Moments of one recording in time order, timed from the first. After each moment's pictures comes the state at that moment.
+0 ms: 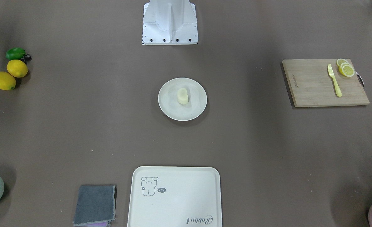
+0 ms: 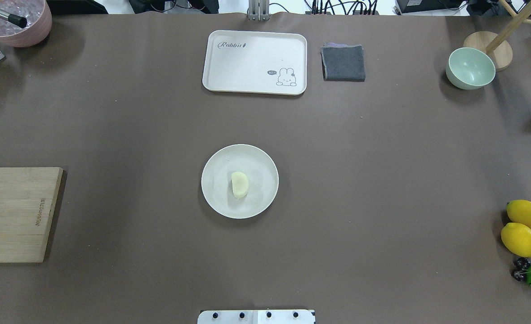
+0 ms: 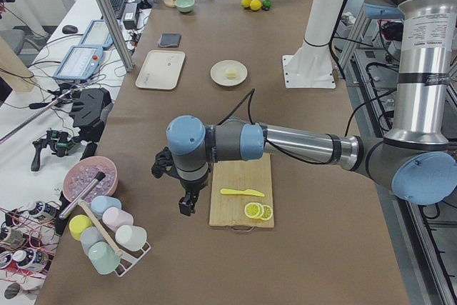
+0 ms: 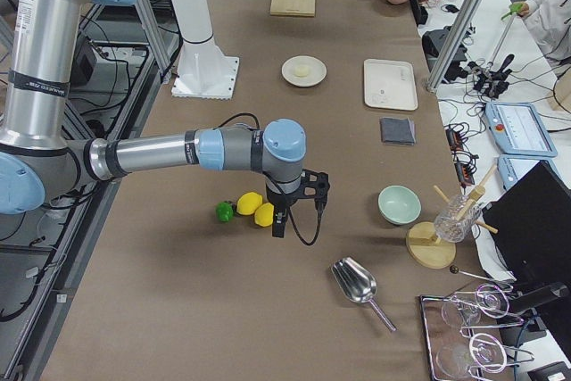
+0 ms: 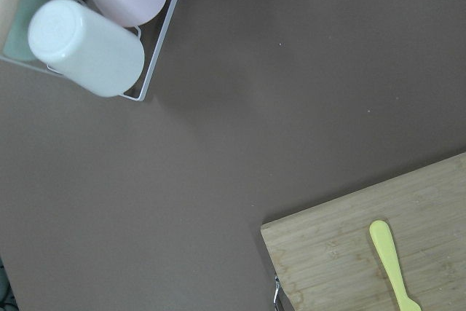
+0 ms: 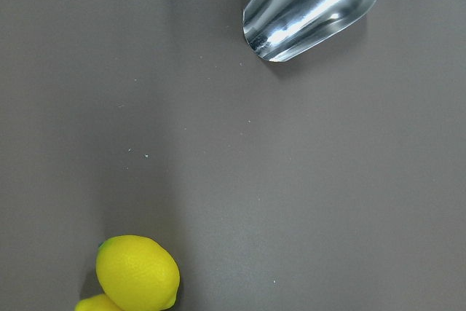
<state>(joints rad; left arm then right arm) -1.67 -1.56 -1.72 -1.38 -2.34 0.41 1.53 -1.81 1.98 -1.72 2.30 0.10</state>
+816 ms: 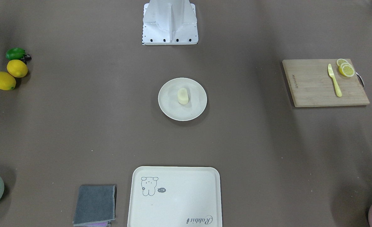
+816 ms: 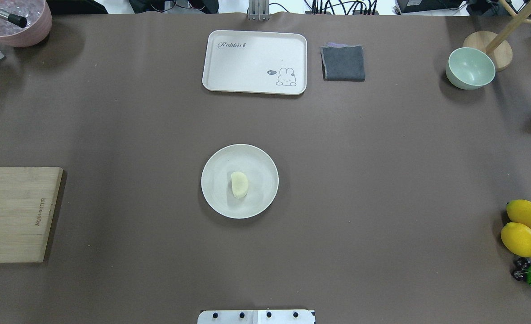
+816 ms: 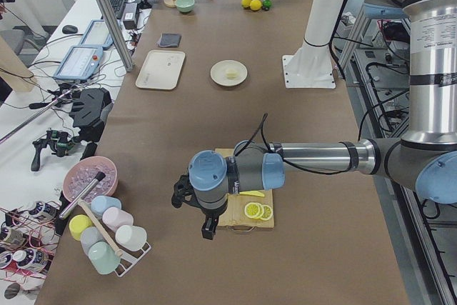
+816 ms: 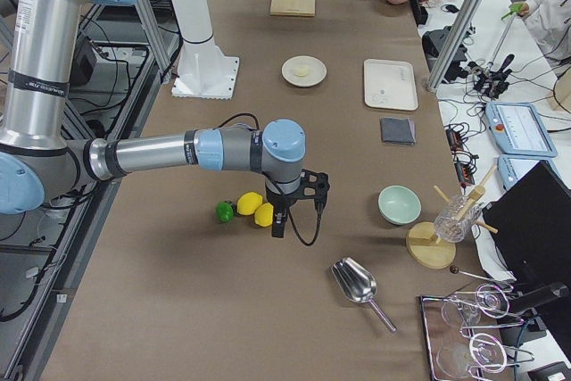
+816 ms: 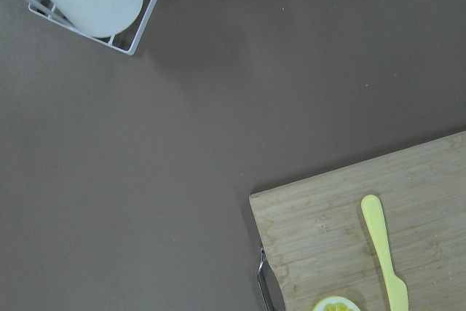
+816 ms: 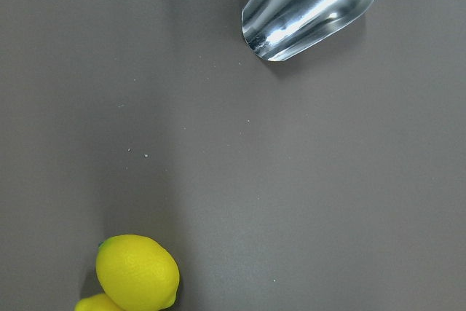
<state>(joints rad) -1.68 -1.46 -1.66 -1.48 -2.36 0.29 1.53 -1.82 1.98 -1.72 2.30 0.10</state>
